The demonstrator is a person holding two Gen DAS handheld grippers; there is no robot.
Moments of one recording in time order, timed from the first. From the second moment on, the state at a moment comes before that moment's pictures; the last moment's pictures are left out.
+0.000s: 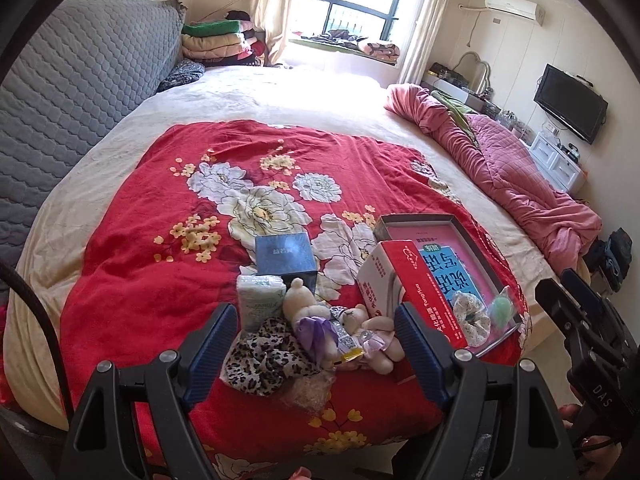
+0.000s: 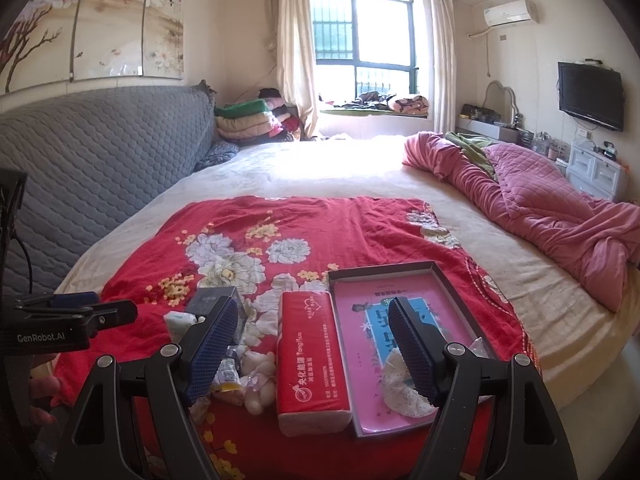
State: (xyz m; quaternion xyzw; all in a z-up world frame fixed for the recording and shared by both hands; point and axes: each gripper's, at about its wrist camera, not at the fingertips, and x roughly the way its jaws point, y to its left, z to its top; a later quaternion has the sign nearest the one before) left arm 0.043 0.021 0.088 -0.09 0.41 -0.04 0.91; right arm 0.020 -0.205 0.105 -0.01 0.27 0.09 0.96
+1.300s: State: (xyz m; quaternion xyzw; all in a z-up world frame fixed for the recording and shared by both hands) left arm 0.070 0.057 -0.041 -0.07 0.51 -0.04 0.86; right arm 0.045 -0.114 0.018 -0.08 0.35 0.18 0.91
